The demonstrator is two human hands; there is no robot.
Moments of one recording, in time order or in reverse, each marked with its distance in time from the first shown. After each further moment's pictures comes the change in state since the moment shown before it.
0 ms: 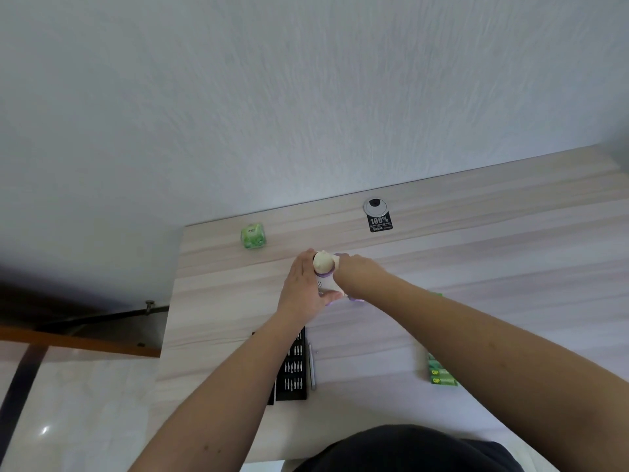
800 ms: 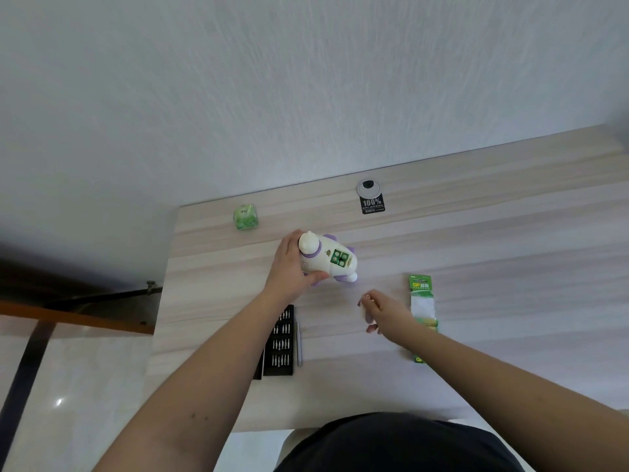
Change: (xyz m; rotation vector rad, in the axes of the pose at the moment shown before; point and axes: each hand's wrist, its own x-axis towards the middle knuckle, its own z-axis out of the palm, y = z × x) left_hand 0.000 -0.003 0.003 -0.111 0.019 -0.047; right_hand -0.047 0.104 0.103 0.713 -0.065 0.043
